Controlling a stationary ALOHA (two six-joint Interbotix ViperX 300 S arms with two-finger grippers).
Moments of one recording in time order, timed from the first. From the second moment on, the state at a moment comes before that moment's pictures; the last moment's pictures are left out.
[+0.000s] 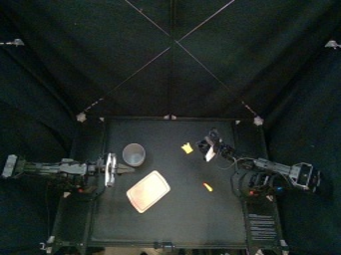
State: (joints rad) left arm 0.02 -0.96 1.19 0.00 -0.30 0.00; right arm -0.52 -0.45 0.96 0.23 -0.09 0.01
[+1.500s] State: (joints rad) left arm 0.12 -0.96 1.22 -0.01 -0.29 0.00; right arm -0.60 0.25 0.36 0.06 0.67 0.22
